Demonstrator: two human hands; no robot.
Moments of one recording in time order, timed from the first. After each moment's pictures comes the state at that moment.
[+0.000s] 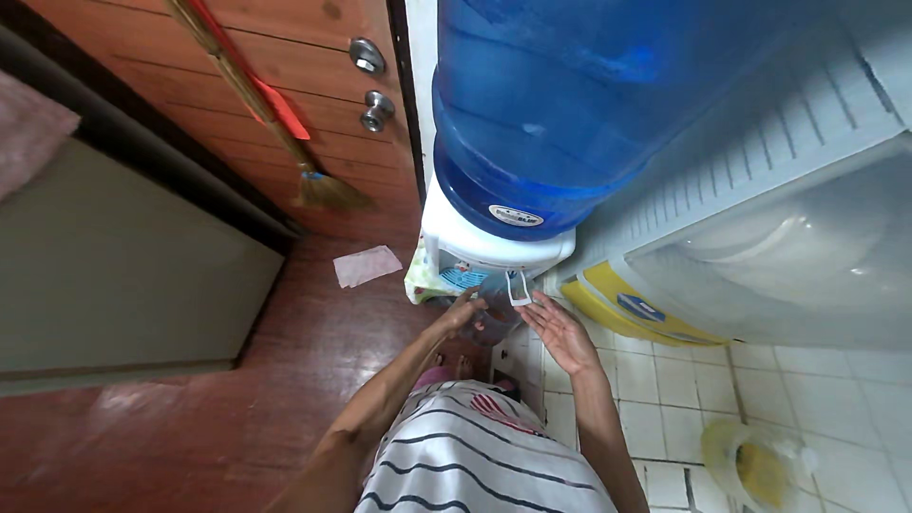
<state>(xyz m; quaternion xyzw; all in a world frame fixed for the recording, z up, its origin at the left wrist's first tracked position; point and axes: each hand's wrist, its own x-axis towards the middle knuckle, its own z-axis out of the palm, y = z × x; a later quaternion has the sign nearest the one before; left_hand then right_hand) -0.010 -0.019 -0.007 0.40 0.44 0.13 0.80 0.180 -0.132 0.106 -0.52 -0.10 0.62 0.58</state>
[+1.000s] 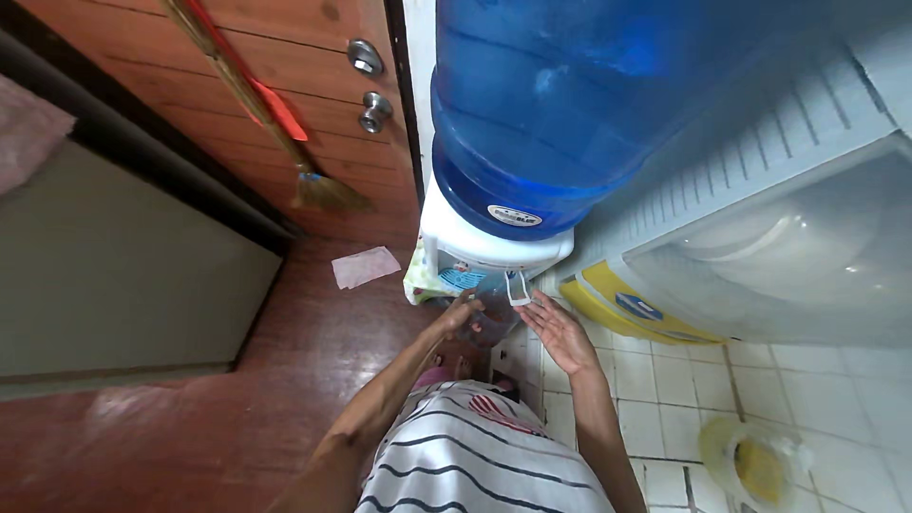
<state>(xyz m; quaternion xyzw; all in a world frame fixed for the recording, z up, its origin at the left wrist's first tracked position) -0.013 -0.020 -0.015 0.38 0.44 0.13 0.80 0.180 -0.133 0.105 -0.52 -0.09 0.62 0.59</state>
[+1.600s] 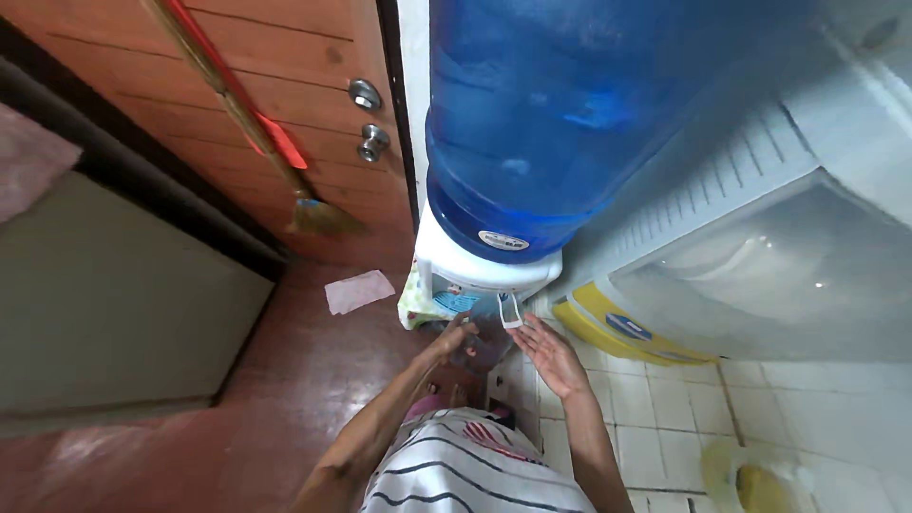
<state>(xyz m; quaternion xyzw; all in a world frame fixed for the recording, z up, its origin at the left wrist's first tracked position) -0.011 -0.019 -0.011 0.39 0.46 0.12 0.79 0.178 -0.132 0.106 -0.52 -0.09 0.61 0.59</state>
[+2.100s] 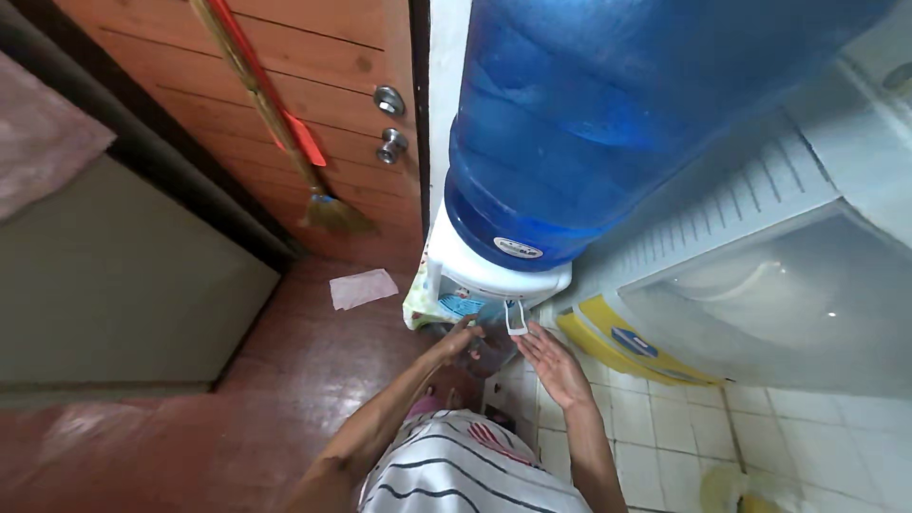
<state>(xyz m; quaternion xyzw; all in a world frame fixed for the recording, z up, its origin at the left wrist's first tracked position) -0.011 -0.020 -0.006 0.37 0.45 0.13 0.80 0.175 -0.133 0.106 -0.53 -0.09 0.61 0.58</state>
